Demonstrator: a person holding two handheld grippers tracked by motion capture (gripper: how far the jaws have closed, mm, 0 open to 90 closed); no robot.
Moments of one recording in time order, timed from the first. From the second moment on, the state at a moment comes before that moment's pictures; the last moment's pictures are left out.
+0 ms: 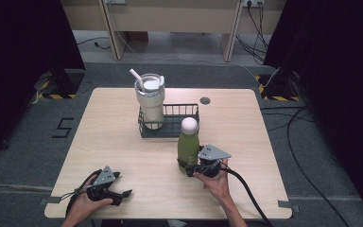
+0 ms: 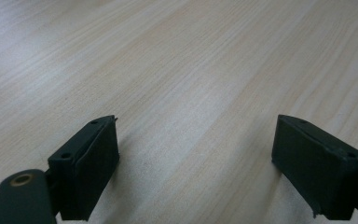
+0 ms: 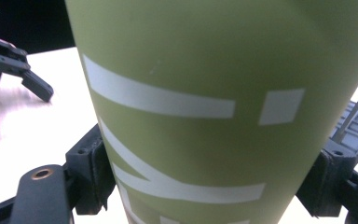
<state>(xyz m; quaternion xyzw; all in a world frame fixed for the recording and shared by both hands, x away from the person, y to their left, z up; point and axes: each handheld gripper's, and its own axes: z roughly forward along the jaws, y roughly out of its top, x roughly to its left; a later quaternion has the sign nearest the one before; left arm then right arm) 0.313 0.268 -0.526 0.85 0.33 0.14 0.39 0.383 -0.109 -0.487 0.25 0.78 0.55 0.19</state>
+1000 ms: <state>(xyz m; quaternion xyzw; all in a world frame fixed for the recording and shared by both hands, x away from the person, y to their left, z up) 0.313 0.267 -0.526 0.85 0.33 0.14 0.39 0.407 -0.124 -0.440 0.27 0.76 0.54 0.22</state>
